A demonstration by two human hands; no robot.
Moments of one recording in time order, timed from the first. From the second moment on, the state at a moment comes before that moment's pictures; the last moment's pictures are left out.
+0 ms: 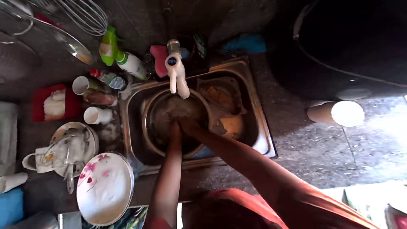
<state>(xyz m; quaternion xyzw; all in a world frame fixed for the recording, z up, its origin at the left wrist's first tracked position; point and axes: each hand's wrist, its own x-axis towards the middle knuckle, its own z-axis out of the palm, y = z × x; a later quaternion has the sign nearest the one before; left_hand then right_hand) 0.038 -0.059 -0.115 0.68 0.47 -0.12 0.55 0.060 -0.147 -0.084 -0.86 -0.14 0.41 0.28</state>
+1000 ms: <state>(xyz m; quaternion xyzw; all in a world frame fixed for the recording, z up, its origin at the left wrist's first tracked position) -0.107 -0.068 -0.056 0.95 -0.08 -0.11 0.28 -0.029 -0.489 0.129 -0.94 0.12 0.08 0.31</state>
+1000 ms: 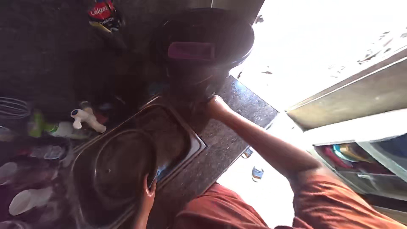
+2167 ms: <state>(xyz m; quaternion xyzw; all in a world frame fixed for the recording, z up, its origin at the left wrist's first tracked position) -0.135 0.039 0.043 0.92 0.08 0.08 0.38 -0.120 -0.544 0.048 -0.84 0.23 0.32 0.36</state>
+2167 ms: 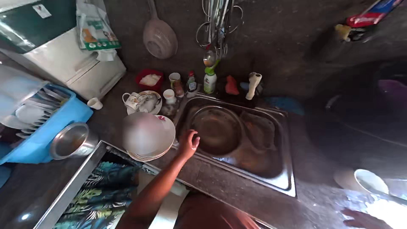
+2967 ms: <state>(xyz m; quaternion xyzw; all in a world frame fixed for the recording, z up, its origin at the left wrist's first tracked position) -0.037 0.324 0.119 0.92 0.33 -0.03 0.19 -0.137 -0.207 0.032 -0.84 0.00 0.43 0.33</state>
